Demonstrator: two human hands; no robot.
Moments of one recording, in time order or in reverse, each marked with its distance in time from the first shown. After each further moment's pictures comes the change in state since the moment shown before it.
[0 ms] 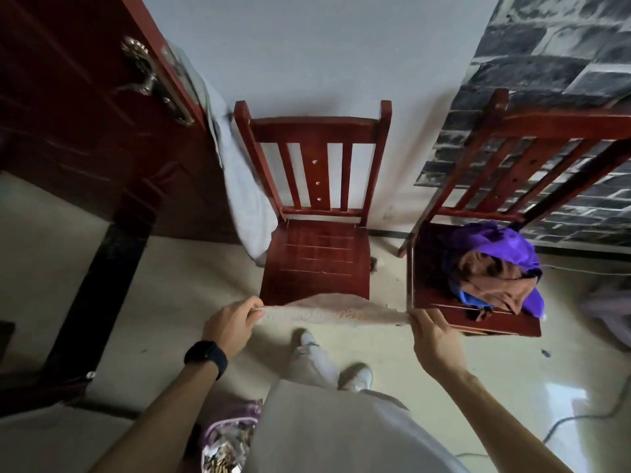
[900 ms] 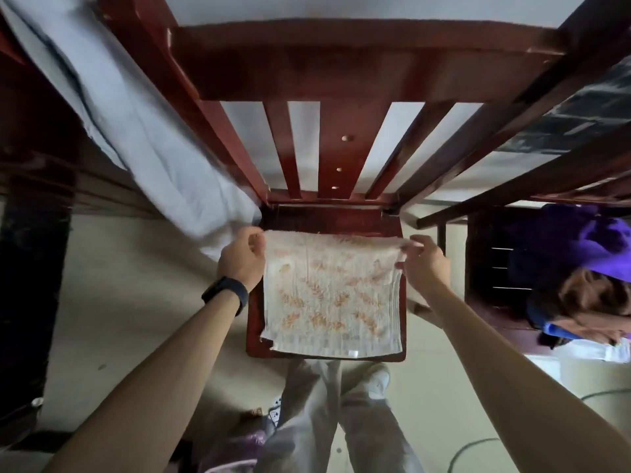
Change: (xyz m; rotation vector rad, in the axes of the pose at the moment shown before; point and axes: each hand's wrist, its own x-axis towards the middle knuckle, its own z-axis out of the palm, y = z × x) left_hand 0.356 -0.071 0.124 -0.372 -0.065 -0.265; right_hand 0.306 -0.020 0.211 0.281 -0.172 0.681
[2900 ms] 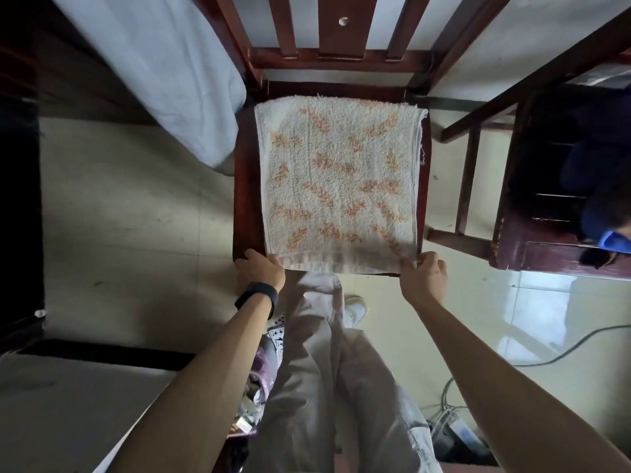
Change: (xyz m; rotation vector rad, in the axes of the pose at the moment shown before) left_hand -0.127 -0.119 0.158 0.229 -0.126 -0.553; right_hand -0.072 0.198 0.091 -0.194 -0.010 0.226
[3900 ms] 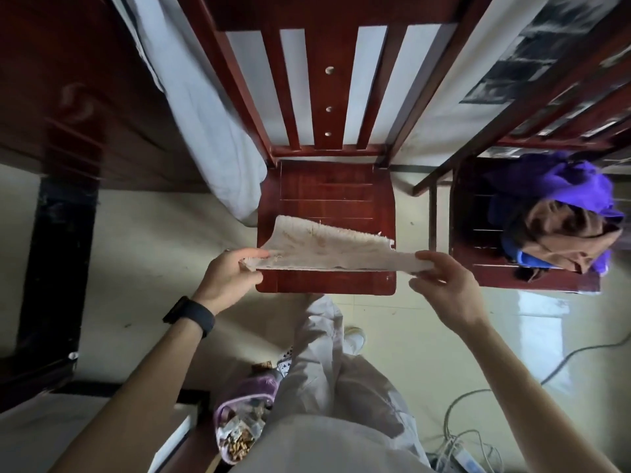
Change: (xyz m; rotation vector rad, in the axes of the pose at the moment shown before) left_hand -0.123 -0.006 -0.219 -0.256 -0.148 0.628; right_hand -0.137 -0.040 -0.187 0.344 -0.035 -0.495
